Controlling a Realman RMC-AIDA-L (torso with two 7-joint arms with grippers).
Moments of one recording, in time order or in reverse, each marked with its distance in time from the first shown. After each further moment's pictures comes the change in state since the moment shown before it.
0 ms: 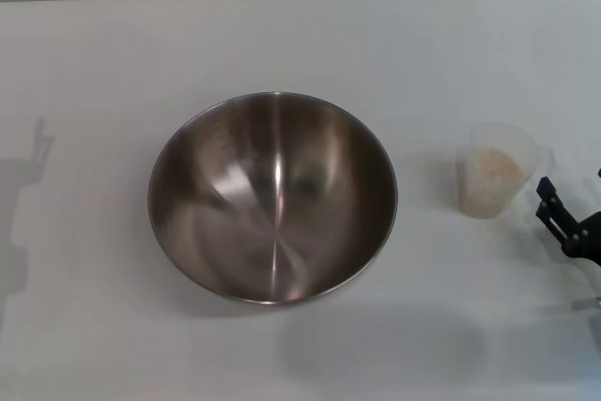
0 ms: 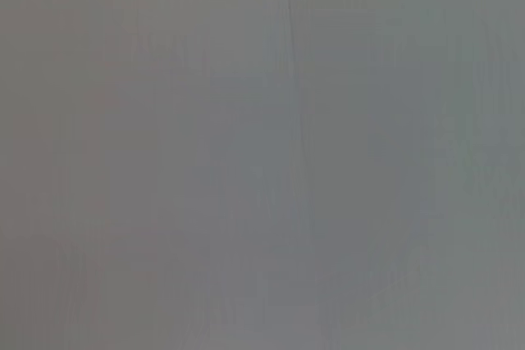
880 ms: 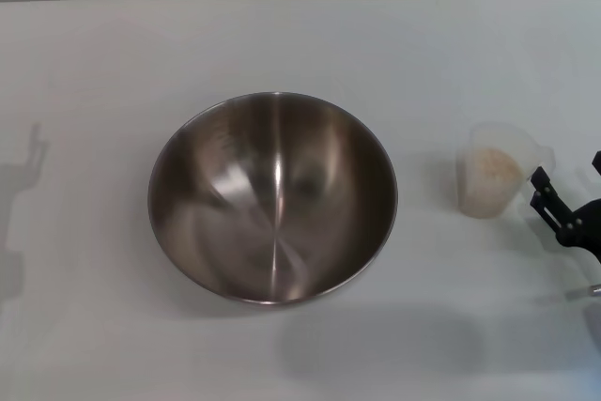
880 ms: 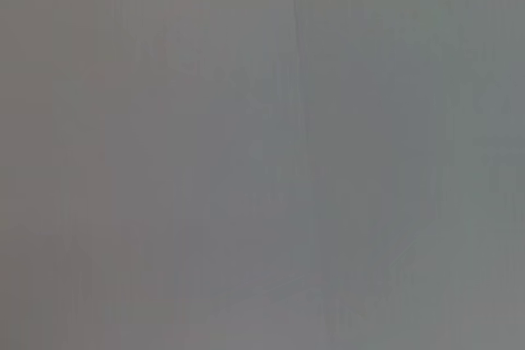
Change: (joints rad) left arm 0.014 0.000 0.002 0.001 0.000 0.000 0.000; right arm 0.024 0.000 0.005 -0.002 0.000 0.008 0.000
